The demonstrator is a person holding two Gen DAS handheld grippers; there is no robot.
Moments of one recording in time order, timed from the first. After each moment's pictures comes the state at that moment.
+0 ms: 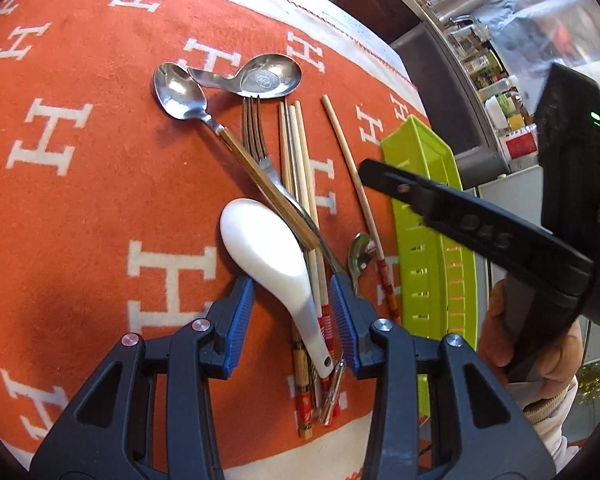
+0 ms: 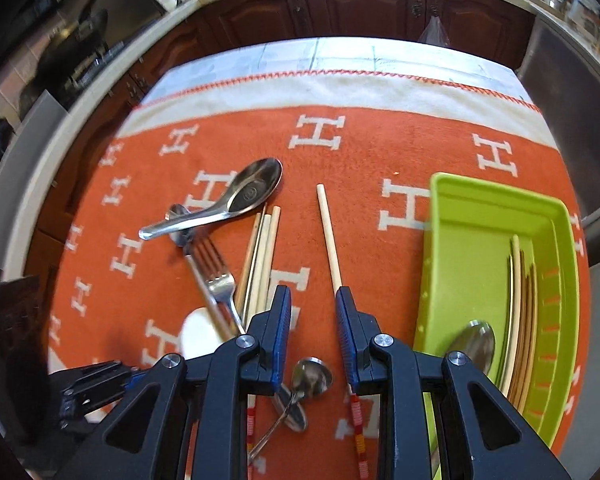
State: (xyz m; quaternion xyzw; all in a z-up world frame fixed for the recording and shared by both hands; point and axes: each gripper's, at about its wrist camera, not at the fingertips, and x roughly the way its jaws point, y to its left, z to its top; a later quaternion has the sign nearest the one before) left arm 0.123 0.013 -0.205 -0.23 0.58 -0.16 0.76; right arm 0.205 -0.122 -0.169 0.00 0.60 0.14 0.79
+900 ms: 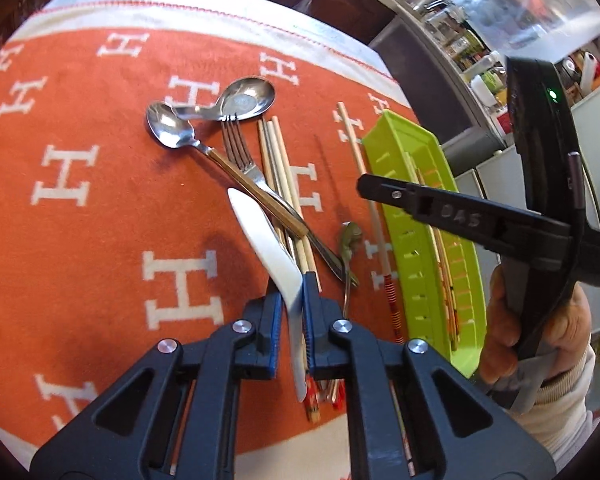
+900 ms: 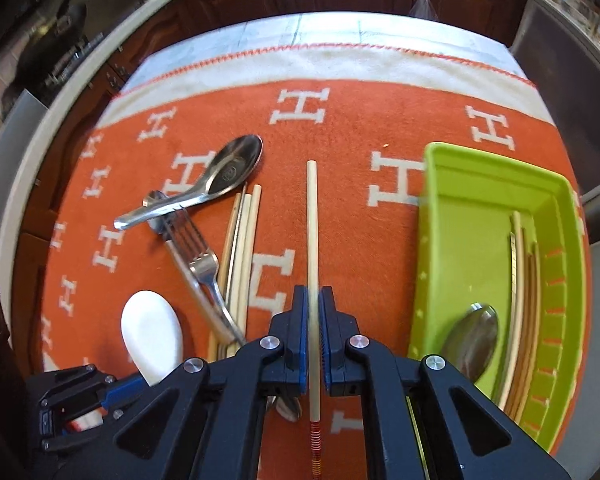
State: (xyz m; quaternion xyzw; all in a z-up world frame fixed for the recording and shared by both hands) left arm 0.126 -0.001 -0.172 -0.16 0.56 -0.18 0.79; right arm 0.193 -0.140 -0.168 0.04 0.61 0.12 0.78
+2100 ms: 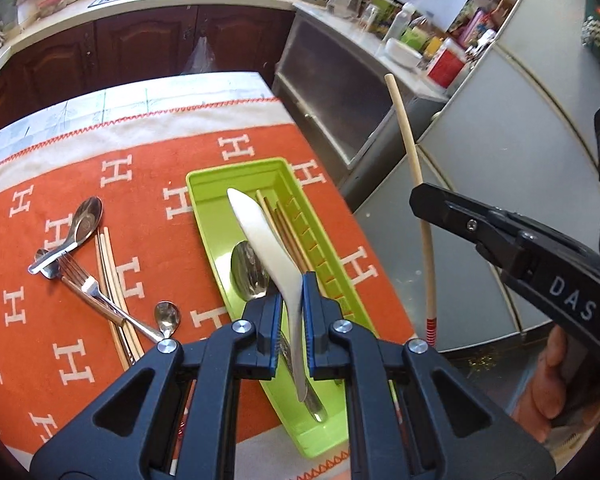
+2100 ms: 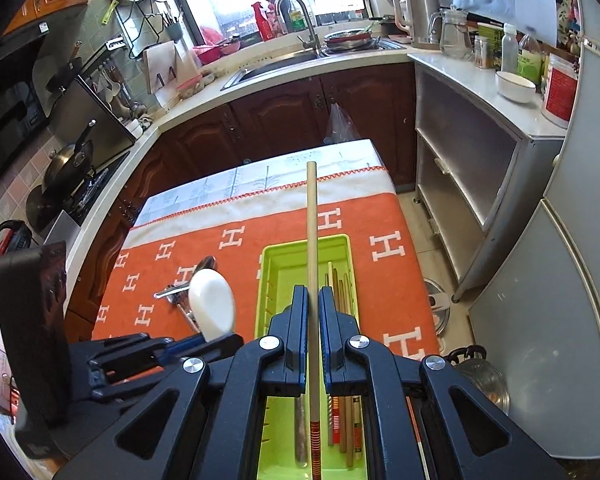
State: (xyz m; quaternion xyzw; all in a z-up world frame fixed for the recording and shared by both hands) left arm 0.106 -0.181 -0.056 -0.02 0.51 -0.24 0.83; right arm 0.066 -0.359 0.012 0.12 0.46 0.05 0.88
